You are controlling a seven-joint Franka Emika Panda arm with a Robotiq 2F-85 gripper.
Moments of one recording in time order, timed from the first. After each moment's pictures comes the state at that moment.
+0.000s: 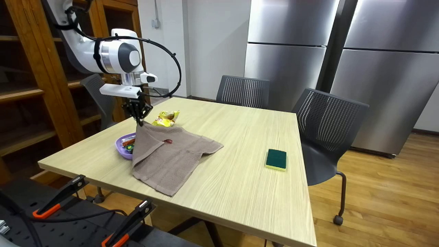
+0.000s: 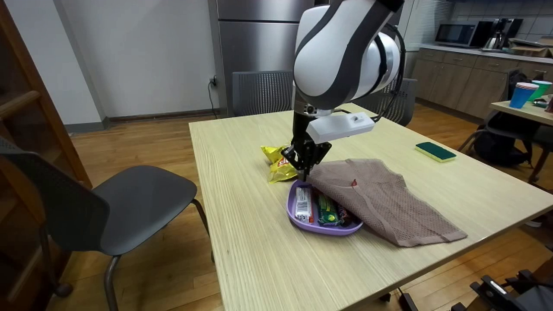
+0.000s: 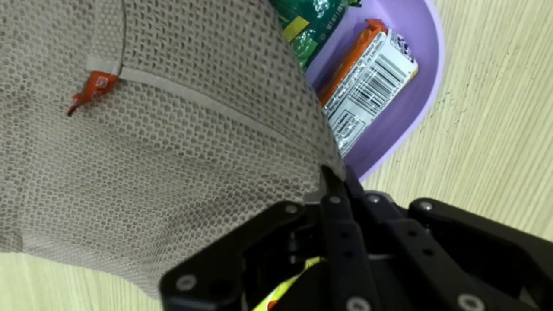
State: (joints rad) arm 0.31 0.57 0.03 -2.09 -0.05 2.69 0.15
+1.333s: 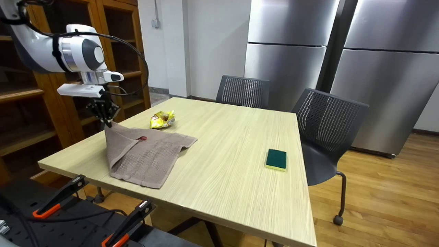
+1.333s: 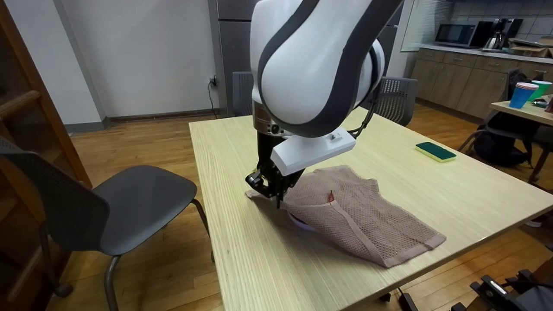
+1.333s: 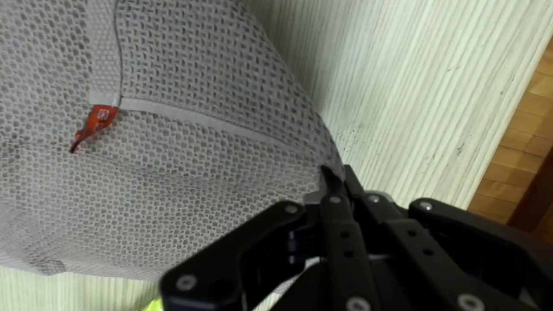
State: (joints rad) arm 0.51 0.52 0.03 -2.16 -0.10 2.70 0.31
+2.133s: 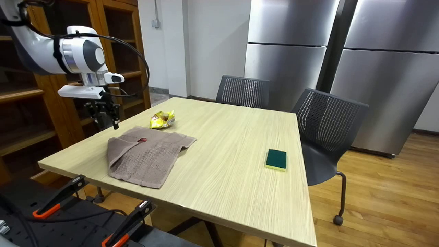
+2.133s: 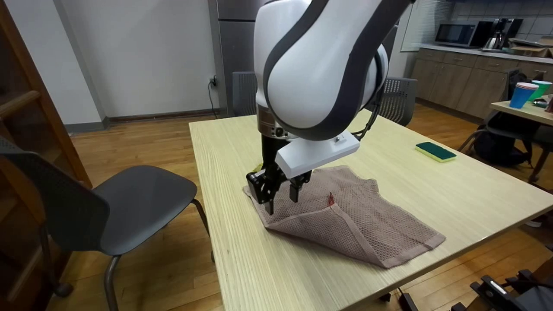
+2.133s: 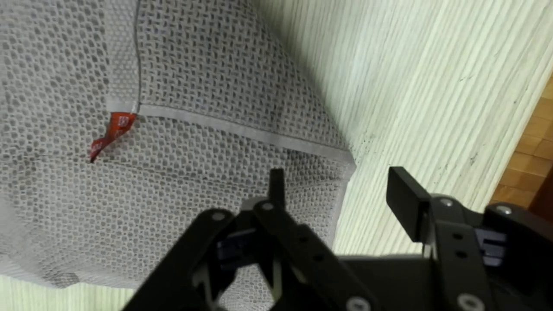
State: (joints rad) arm 0.50 0.52 0.03 -2.17 -0.11 2.70 0.32
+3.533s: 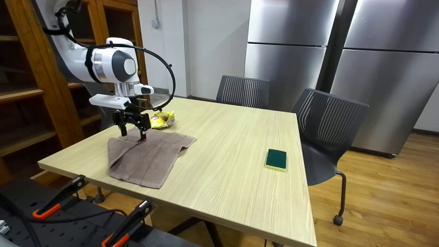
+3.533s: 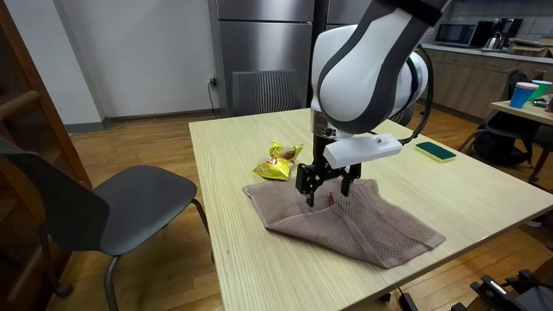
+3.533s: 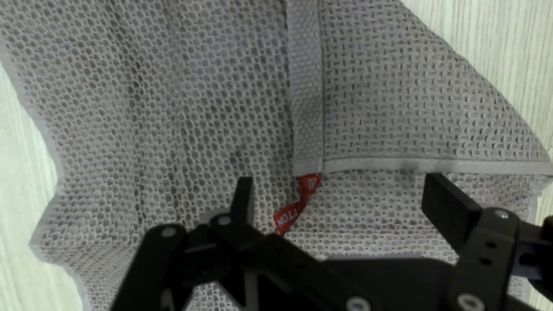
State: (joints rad) arm 0.30 0.53 0.03 -2.24 -0.07 2.70 0.32
